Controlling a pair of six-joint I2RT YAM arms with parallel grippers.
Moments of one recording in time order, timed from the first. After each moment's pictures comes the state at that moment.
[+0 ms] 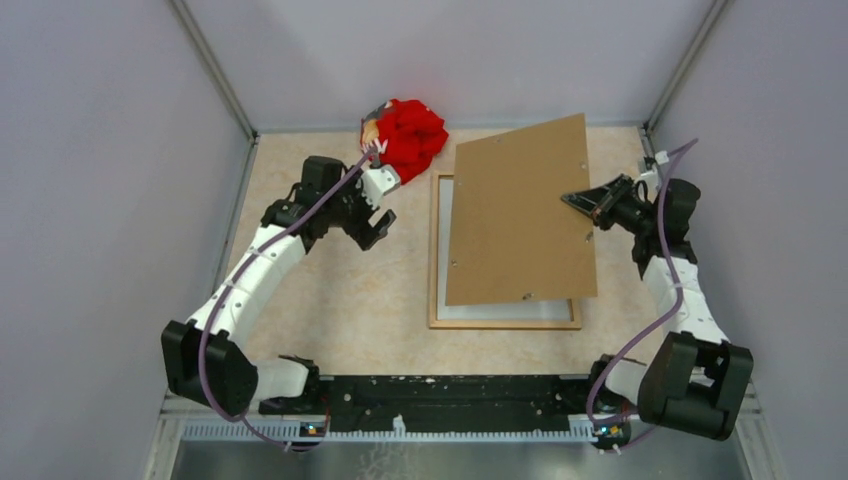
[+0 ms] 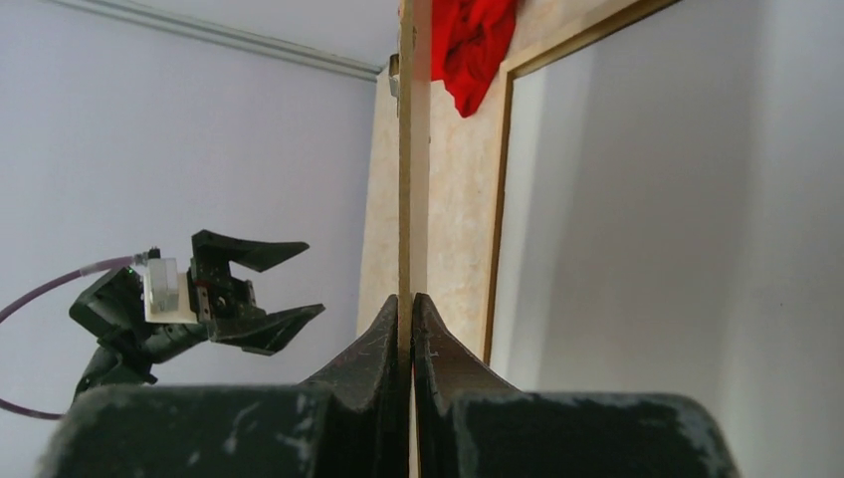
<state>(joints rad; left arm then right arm) -0.32 1.27 1.17 -0.61 0.33 0.55 -0.24 1.14 0.74 0.14 -0.88 0.93</state>
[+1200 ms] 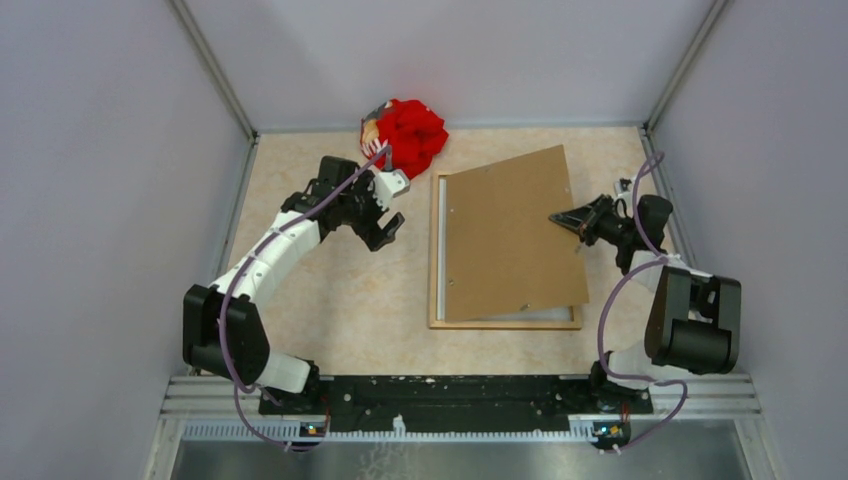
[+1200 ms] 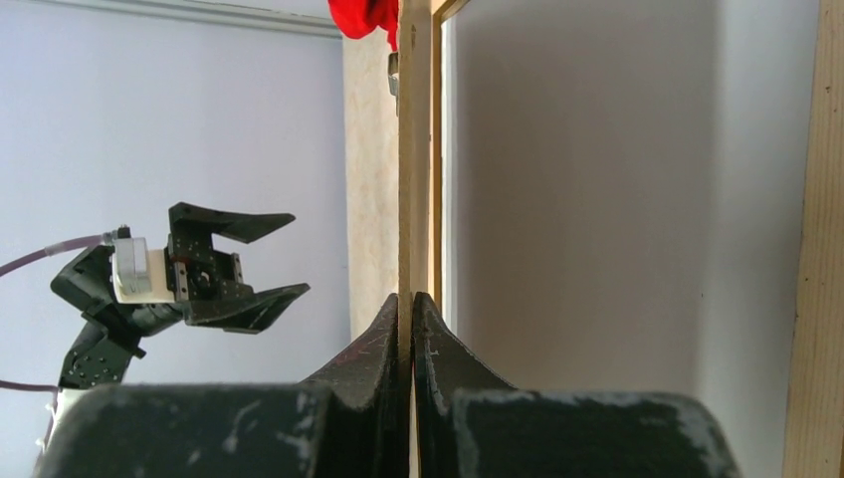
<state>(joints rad) -0.32 1.44 1.16 -0.54 0.39 0.58 -0.25 1.47 0.61 0.45 -0.95 0.94</state>
